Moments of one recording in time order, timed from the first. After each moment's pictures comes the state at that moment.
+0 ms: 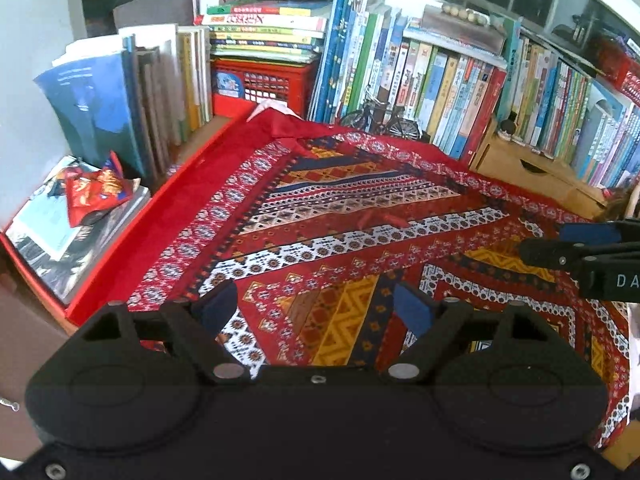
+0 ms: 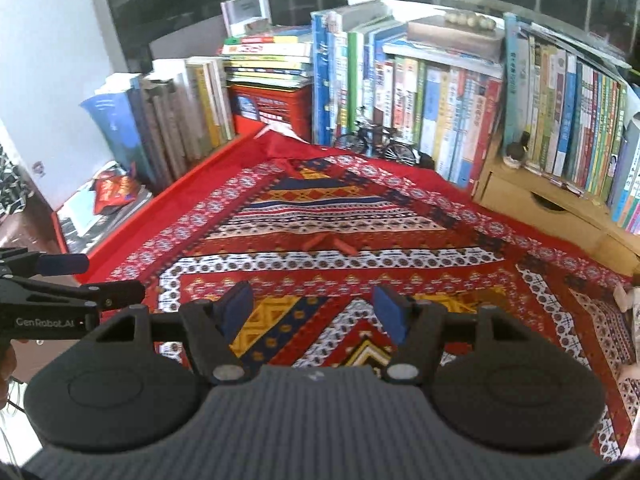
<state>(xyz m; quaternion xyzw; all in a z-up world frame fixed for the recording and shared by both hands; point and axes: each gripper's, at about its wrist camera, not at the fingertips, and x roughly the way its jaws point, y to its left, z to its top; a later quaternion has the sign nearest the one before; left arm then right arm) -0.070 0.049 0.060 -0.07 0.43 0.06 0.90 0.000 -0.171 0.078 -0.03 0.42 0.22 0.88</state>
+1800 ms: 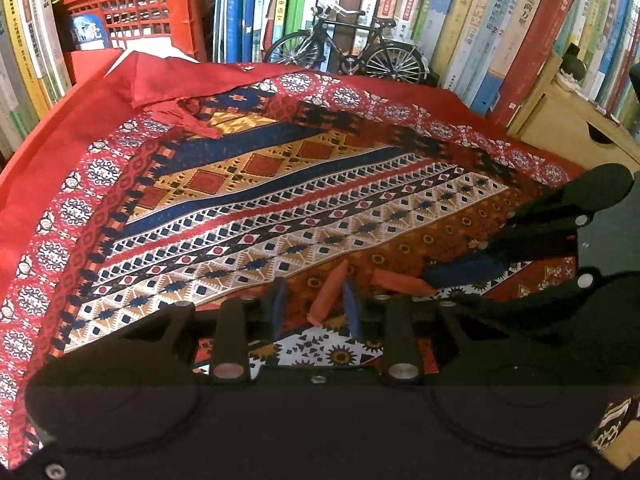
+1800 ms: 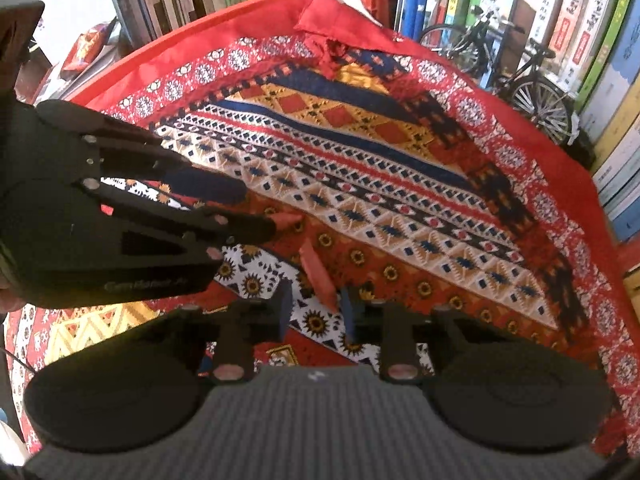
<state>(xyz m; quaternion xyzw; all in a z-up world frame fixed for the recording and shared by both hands) 0.175 0.021 -0.122 -0.05 0.50 -0.01 0.86 0.207 -0.117 -0.118 -0.17 0.51 0.42 0.73</state>
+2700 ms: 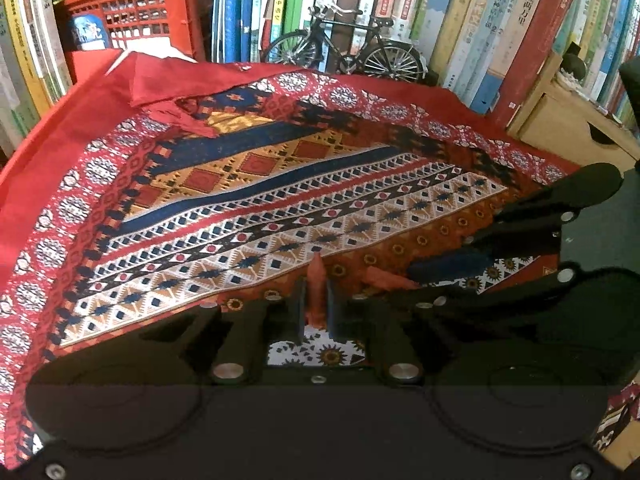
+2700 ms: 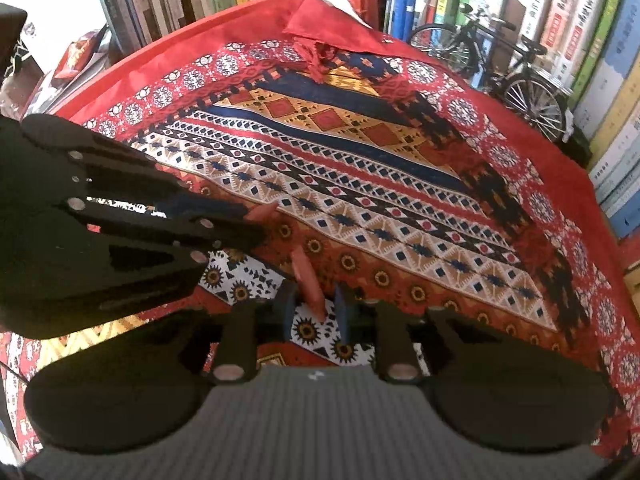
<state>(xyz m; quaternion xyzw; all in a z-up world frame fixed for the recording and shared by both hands) 0.174 0.014 -0.119 -0.05 0.50 0.00 0.87 0.212 -0.116 -0.124 -0.17 0.50 0.41 0.74</state>
